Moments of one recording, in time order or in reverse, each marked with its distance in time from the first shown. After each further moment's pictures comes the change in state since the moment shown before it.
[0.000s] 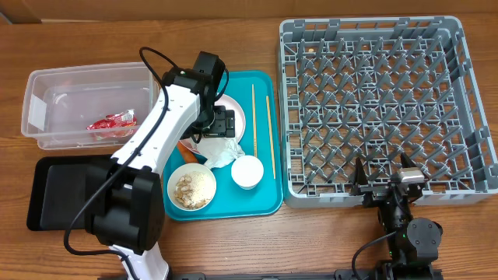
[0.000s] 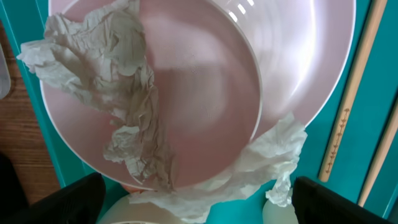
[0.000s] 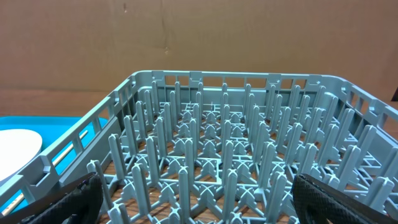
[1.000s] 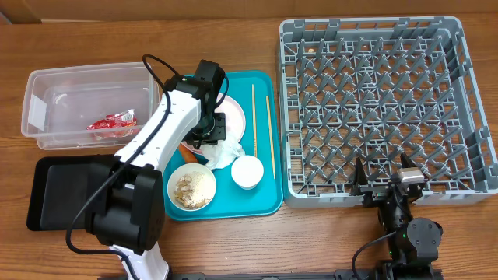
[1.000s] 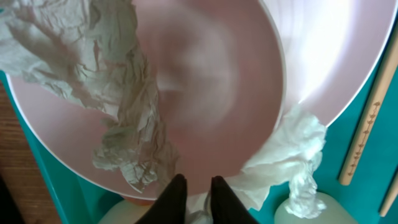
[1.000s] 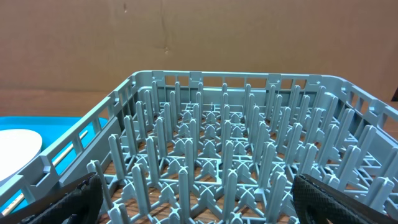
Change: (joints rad) left arm 0.000 0.000 -0.069 0.039 0.001 0.014; right arm 0.000 0.000 0.000 -0.001 0.000 0.000
